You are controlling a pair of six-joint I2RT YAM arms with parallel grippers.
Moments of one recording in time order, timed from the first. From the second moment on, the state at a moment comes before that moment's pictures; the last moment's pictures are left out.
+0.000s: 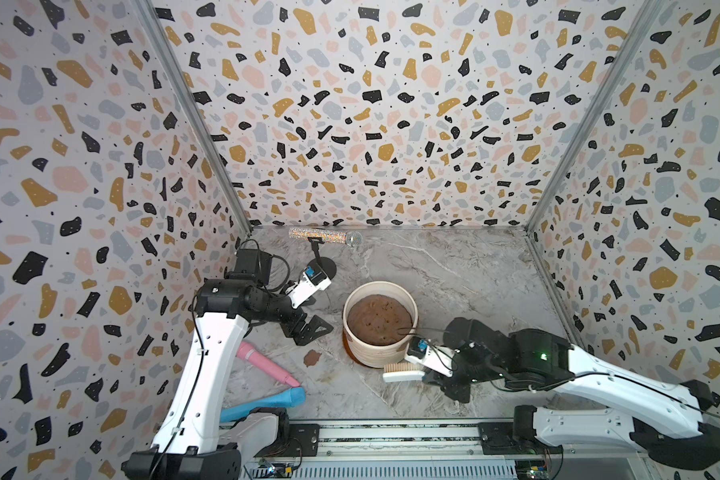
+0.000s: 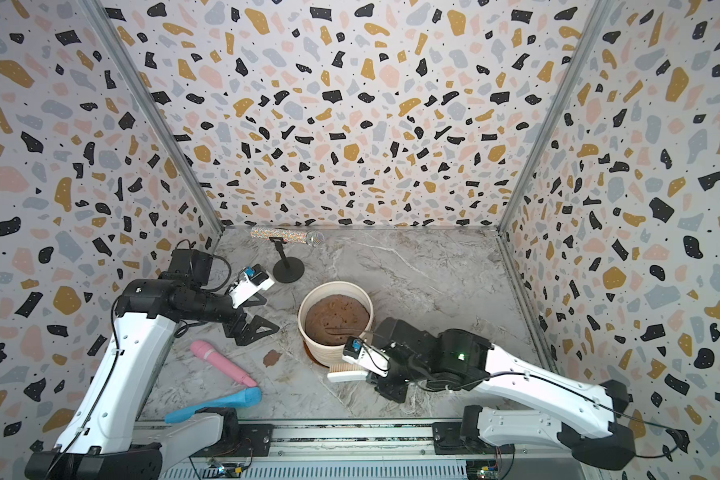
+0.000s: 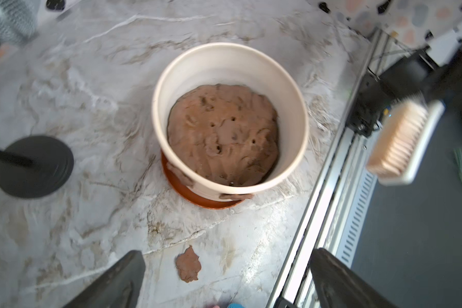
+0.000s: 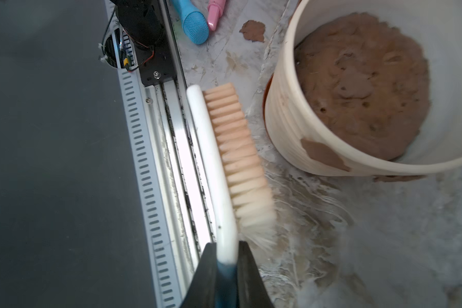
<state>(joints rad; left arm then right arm) -0.08 1.13 1.37 -1.41 0.72 0.86 1.19 0.99 1.16 -1.08 -0.13 -0.15</state>
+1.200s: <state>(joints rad) -0.35 1.14 1.19 -1.27 0.68 1.11 0.71 1.40 1.31 -1.24 -0.41 -0.92</state>
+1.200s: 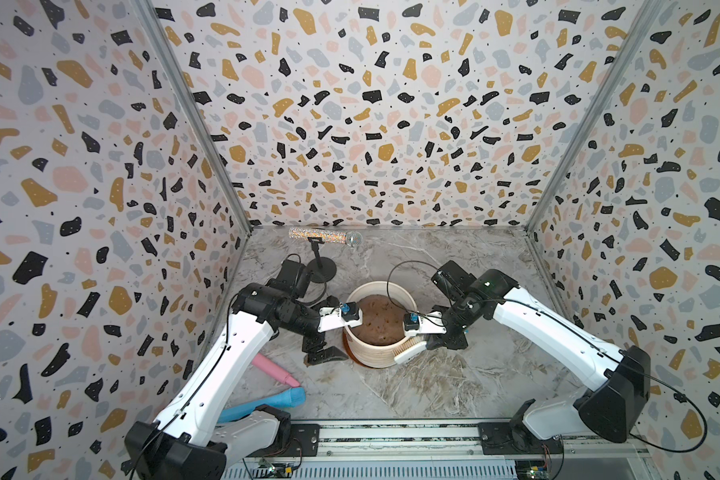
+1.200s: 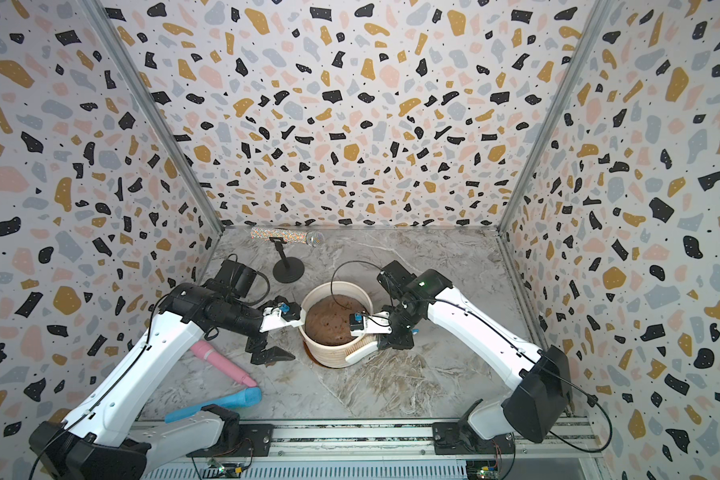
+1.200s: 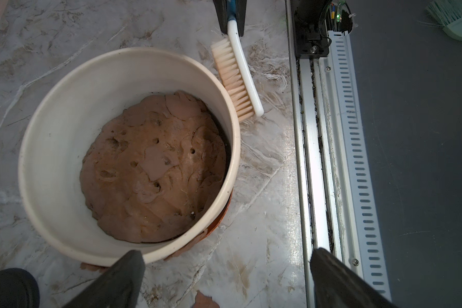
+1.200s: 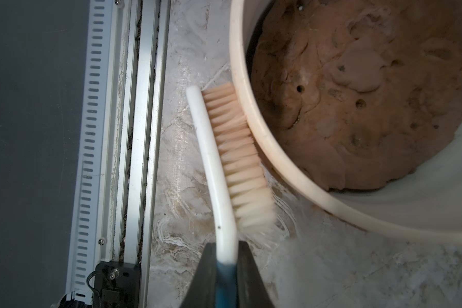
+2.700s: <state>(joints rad) -0.65 1.29 1.26 -1.23 0.49 1.06 0.57 1.16 1.00 -1.09 -0.50 -0.60</state>
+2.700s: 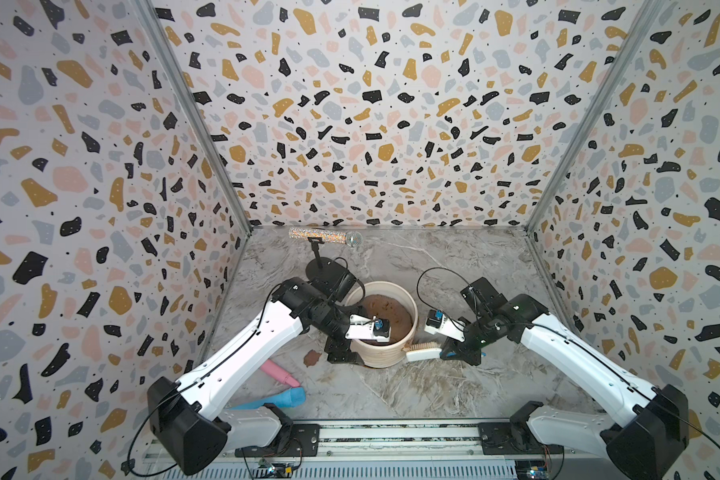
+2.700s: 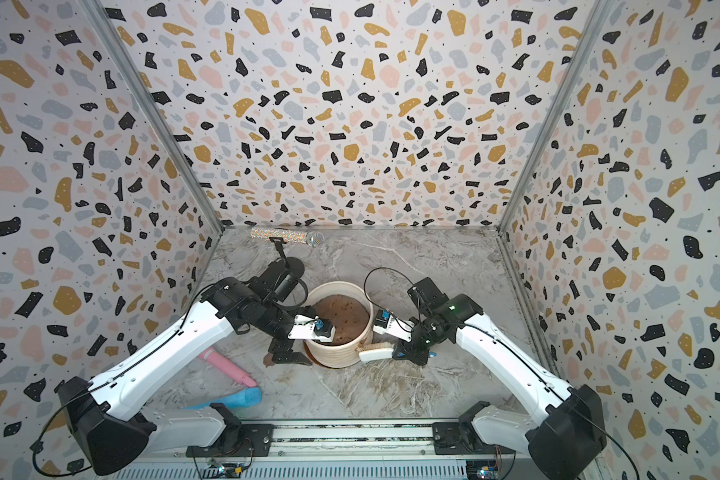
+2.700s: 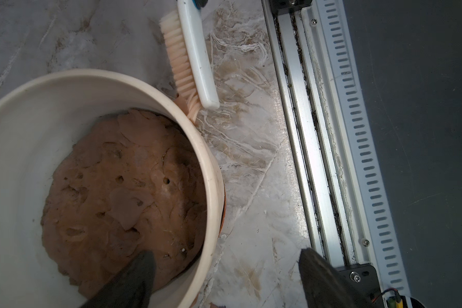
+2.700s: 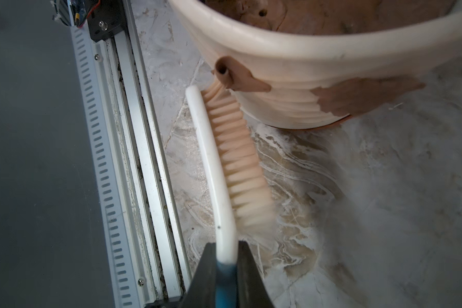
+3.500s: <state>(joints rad) -0.68 1.37 1.26 -1.20 0.49 1.04 0.59 1.18 1.04 -1.12 -0.58 -0.60</state>
